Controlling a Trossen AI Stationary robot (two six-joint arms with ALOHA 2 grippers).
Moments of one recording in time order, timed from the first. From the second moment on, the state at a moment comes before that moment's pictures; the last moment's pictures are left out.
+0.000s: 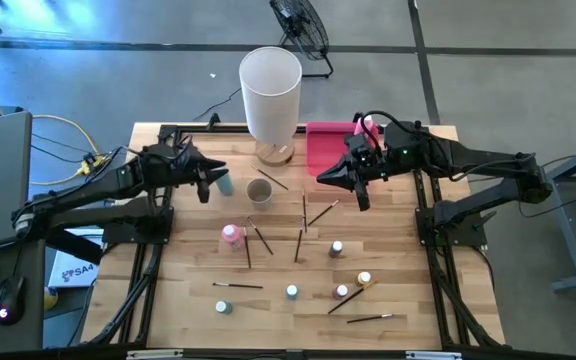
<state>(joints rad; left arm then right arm) 0.40 0.57 0.54 -0.25 0.01 -0.16 -0.08 1.22 1.32 -0.33 -0.21 0.31</state>
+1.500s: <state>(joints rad) 0.42 0.91 0.70 -0.63 -0.22 -0.11 -0.08 1.22 1.32 -0.34 -0.15 0.31</state>
